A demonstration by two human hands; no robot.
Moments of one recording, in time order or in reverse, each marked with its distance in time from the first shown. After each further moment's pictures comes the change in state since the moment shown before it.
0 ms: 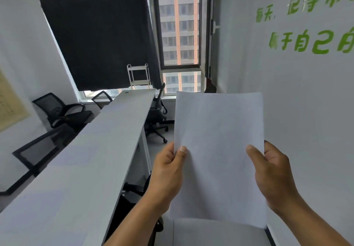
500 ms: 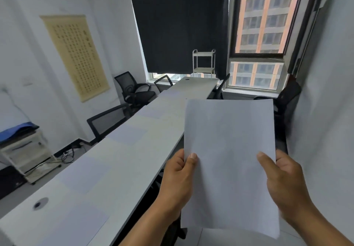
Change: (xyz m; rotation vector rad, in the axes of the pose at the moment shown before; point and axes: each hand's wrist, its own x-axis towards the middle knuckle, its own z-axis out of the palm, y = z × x) left_hand 0.134 -0.057 0.000 0.042 0.409 -0.139; right_hand 0.205 0.090 0.120 0.105 -0.440 0.066
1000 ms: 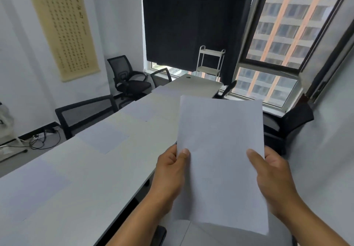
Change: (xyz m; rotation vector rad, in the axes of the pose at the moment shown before) left_hand 0.256 -0.050 0.018 -0.129 0.110 -0.078; right_hand 0.251 0.022 0.084 -0.047 -0.169 0.064
